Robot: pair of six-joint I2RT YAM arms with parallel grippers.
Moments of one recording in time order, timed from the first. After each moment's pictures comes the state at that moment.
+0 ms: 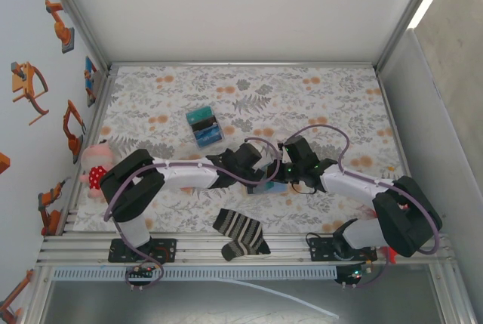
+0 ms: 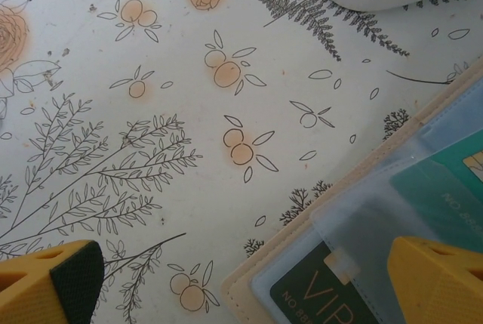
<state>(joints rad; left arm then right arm) -1.07 1.77 0.96 -0.18 -0.35 -0.25 0.62 1.34 0.57 -0.14 -0.32 0.69</state>
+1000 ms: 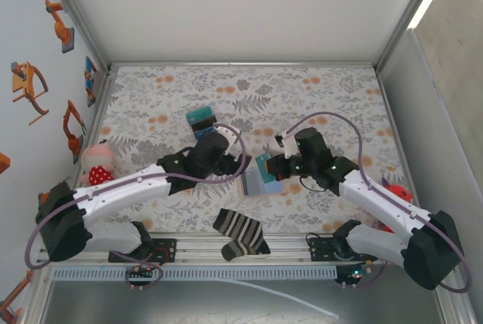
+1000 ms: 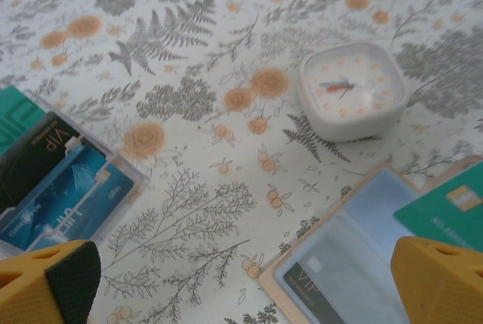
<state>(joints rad) -1.00 1.24 0.86 -0.25 -0.30 -0.20 0.65 1.09 0.70 -0.34 -0.44 0.36</state>
